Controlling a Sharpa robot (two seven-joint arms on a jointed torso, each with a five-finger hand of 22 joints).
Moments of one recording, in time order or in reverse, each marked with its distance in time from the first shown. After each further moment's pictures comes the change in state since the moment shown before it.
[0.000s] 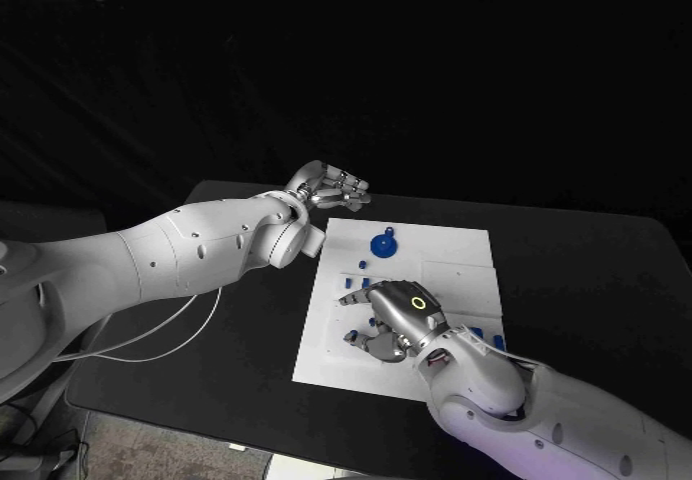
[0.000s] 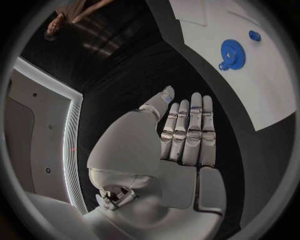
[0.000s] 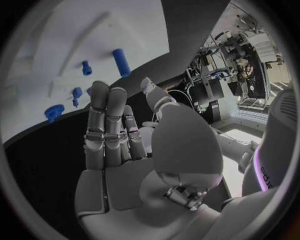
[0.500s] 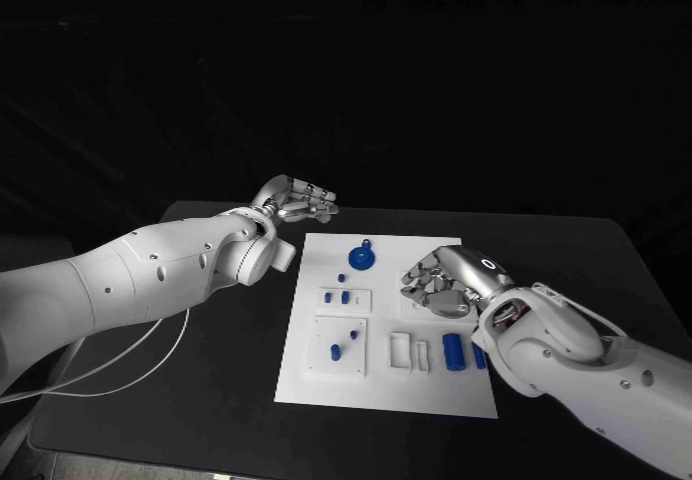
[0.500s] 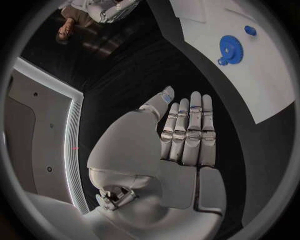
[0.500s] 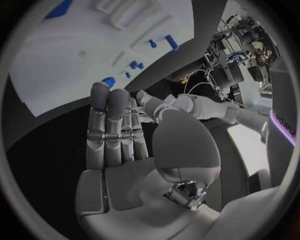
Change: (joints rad) left arm 0.000 -0.049 -0.001 0.024 0.016 -0.004 0.017; left_hand 0.000 0.000 0.000 0.008 0.006 0.000 0.000 0.000 0.001 0.038 -0.017 0.000 0.000 0.022 -0.015 0.000 0.005 0.000 0.018 -0.011 0.007 0.011; right arm 0.040 -0.233 0.156 0.038 0.285 0.074 0.039; right_hand -0.089 0.085 0.164 0.022 -0.004 0.193 -0.007 0.006 0.017 0.400 -0.112 0.067 0.048 -0.006 -0.060 0.002 0.006 -0.050 0.000 -0.055 0.049 0.026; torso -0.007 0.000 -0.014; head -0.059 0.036
